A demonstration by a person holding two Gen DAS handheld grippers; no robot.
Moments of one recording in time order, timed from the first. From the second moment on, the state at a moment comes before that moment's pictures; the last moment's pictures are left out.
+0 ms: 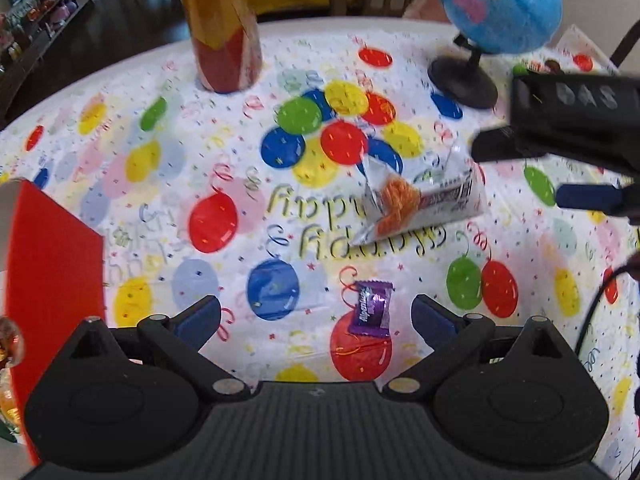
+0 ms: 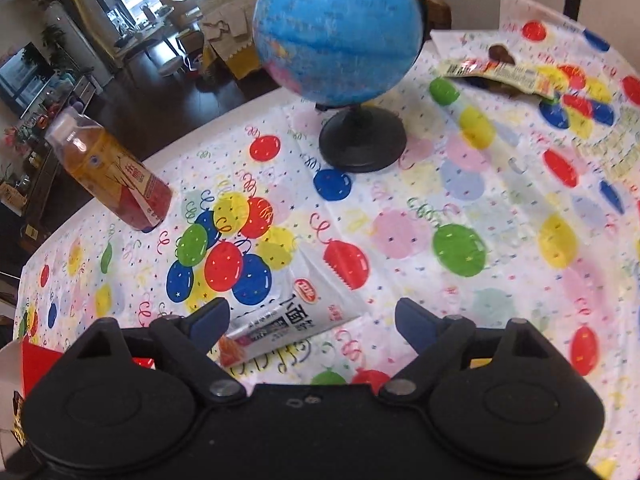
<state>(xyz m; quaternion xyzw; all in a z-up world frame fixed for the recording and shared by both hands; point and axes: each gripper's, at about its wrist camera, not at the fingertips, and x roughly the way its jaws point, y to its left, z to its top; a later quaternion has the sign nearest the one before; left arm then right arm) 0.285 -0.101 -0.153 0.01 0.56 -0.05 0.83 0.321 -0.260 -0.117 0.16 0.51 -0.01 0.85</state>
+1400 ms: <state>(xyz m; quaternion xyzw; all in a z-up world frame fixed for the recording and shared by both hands) 0.282 -0.097 -0.178 0.01 0.57 -0.06 0.82 0.305 -0.268 -0.153 0.18 0.54 0.06 0.82</state>
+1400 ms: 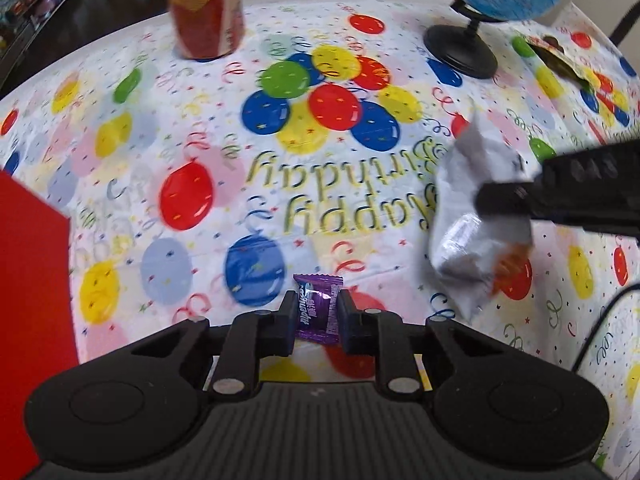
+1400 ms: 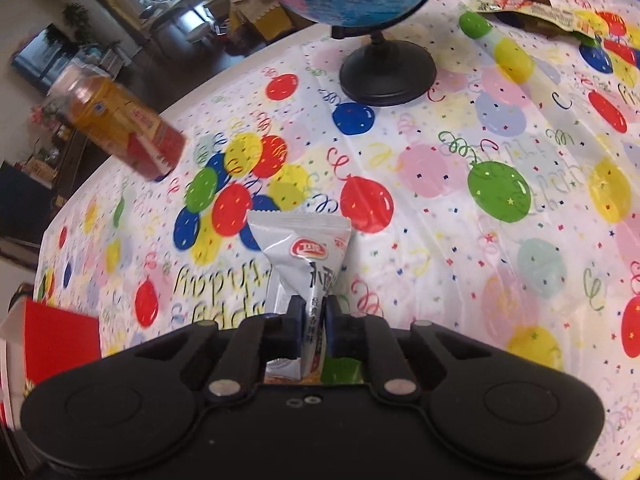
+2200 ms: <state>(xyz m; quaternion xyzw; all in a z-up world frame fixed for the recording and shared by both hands) 0.199 -0.027 -0.084 -0.06 0.53 -0.04 0.85 0.200 -0.225 -0.071 0.14 0.51 0.16 0.84</state>
